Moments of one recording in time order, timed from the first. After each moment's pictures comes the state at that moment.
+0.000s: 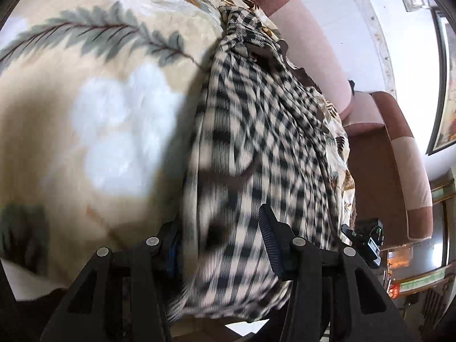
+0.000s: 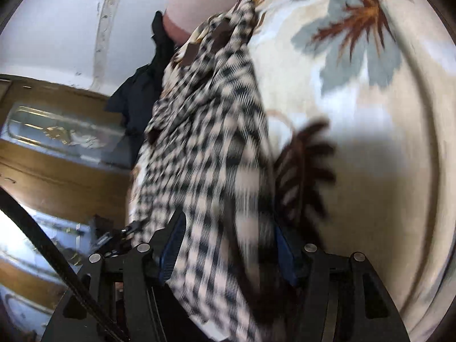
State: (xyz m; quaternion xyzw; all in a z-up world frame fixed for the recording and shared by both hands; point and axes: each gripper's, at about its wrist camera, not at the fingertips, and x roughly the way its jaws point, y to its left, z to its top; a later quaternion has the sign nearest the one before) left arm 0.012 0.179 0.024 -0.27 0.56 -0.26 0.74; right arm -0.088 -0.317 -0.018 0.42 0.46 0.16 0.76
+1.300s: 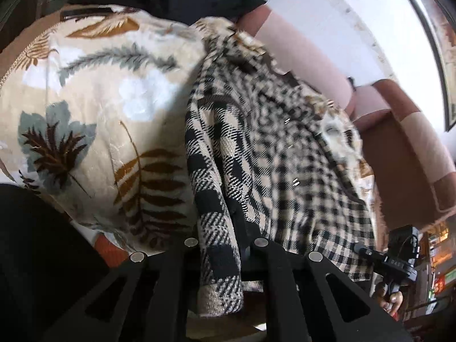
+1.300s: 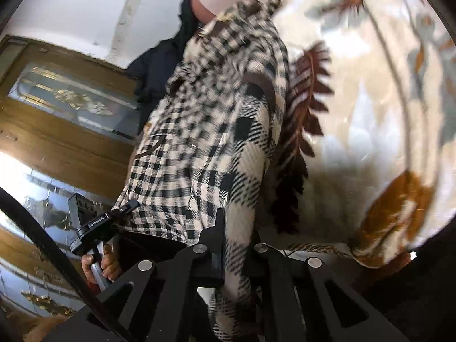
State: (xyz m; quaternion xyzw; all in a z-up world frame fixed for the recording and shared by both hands) left arm -0.119 0.172 0.094 -0.20 0.49 -0.21 0.82; right arm -0.210 -0.262 0.022 0.35 0.45 0.18 0.80
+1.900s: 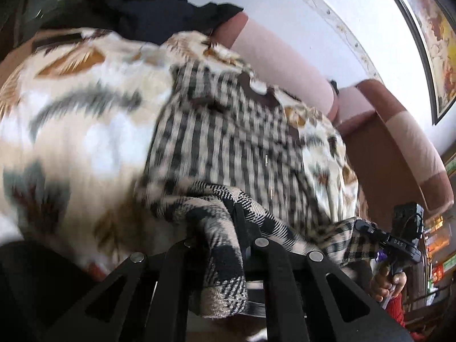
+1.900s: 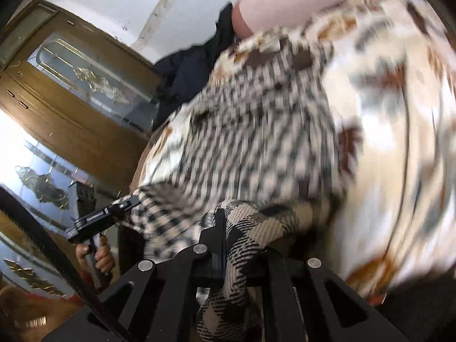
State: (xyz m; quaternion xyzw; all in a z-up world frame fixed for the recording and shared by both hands) left arm -0.050 0.135 0.138 -0.19 0.47 -0.23 0.83; right arm -0.140 -0.271 0.108 0.27 0.42 0.18 0.85
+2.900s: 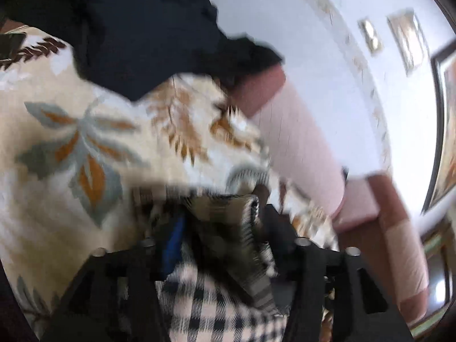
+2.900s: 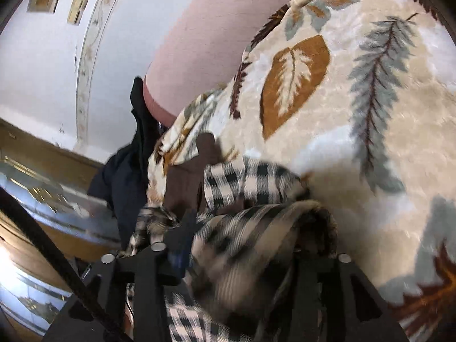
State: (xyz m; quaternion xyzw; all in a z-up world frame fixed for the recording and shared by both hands) left arm 0.249 0.118 0.100 -0.37 0.40 -0.19 0.82; right arm 0.135 -0.391 0.038 0.45 0.35 0.06 0.82
